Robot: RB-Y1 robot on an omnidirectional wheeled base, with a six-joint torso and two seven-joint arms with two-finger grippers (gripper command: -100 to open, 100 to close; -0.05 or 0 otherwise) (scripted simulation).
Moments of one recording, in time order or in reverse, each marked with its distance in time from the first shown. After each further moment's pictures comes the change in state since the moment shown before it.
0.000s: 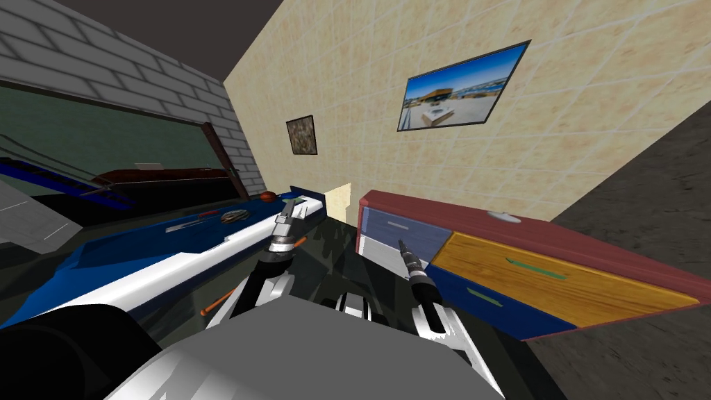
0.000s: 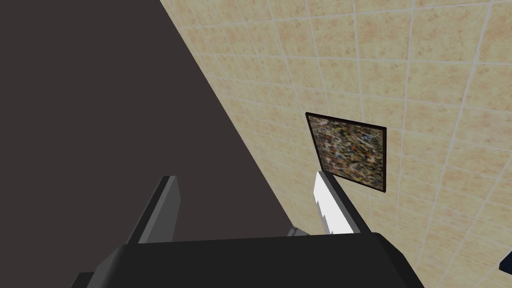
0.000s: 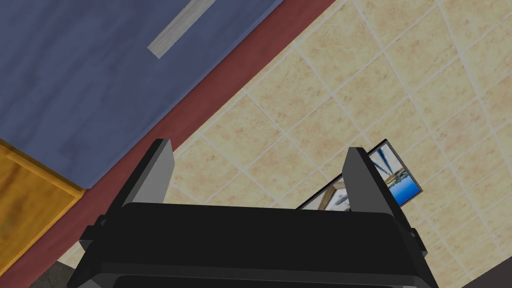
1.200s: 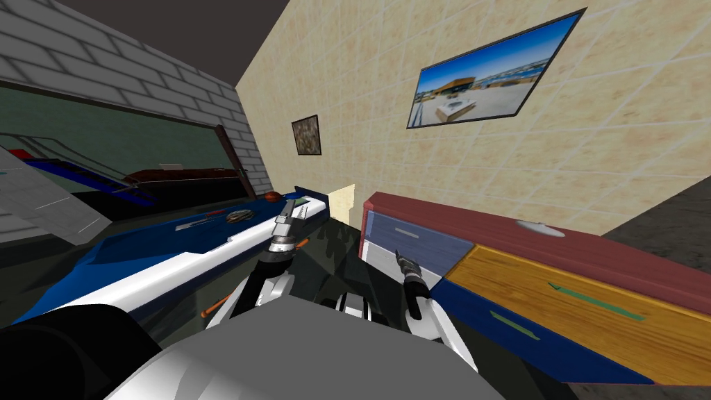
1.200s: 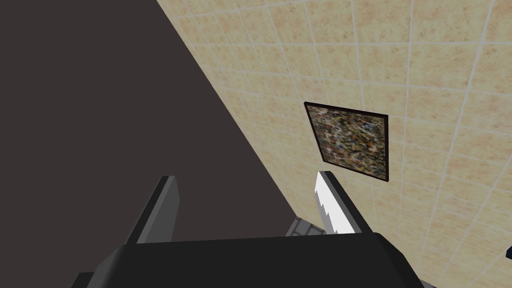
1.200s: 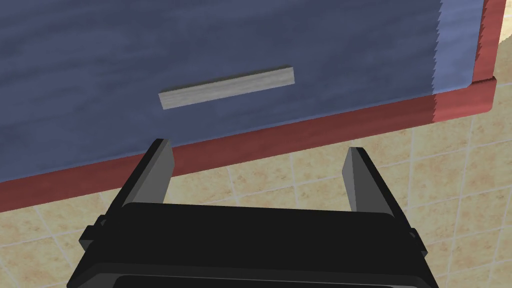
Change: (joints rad) left arm 0.000 0.000 0.000 0.000 0.000 0.000 0.000; right arm -0.076 -0.026 0.077 0.169 0.343 0.233 0.137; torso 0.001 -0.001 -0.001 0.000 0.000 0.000
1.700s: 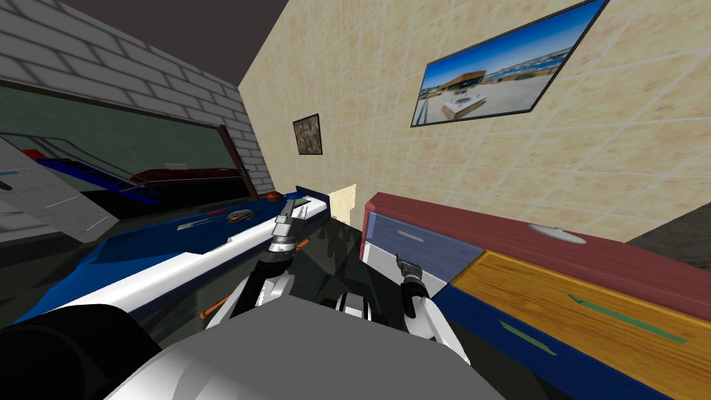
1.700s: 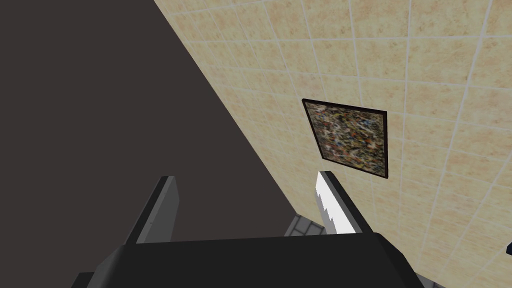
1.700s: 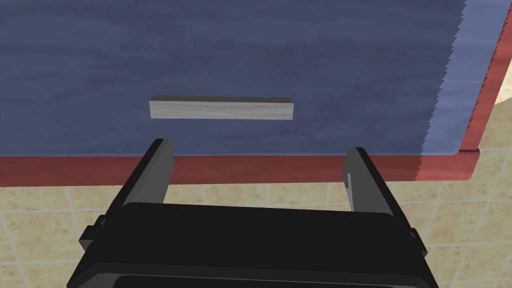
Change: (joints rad) left arm 0.000 0.000 0.000 0.000 0.000 0.000 0.000; right arm -0.025 -0.005 0.026 0.069 0.133 0.083 0.051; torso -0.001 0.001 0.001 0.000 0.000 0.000
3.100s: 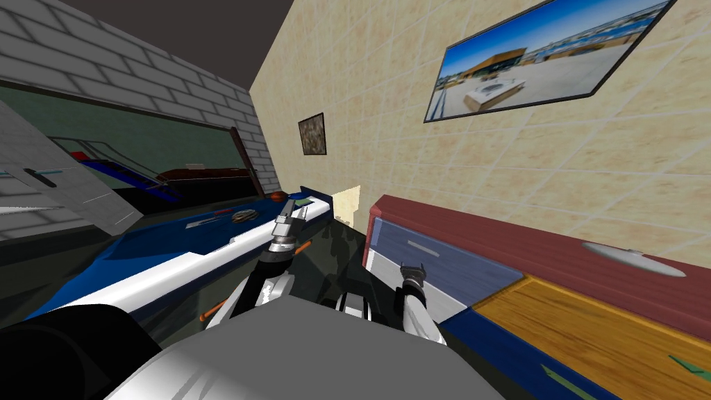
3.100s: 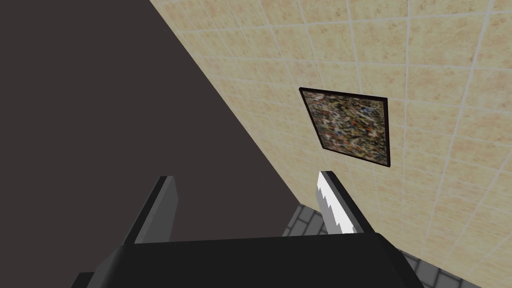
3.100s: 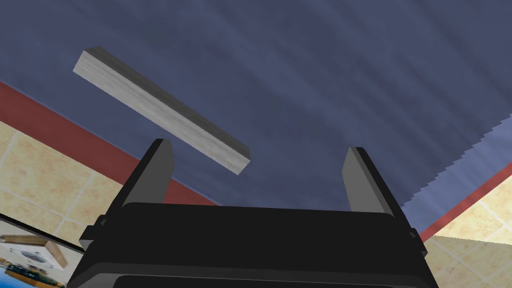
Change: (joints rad) left arm 0.000 0.000 0.000 0.000 0.000 0.000 0.000; right arm -0.090 -0.006 0.078 0.240 0.391 0.254 0.148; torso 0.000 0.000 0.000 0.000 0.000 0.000
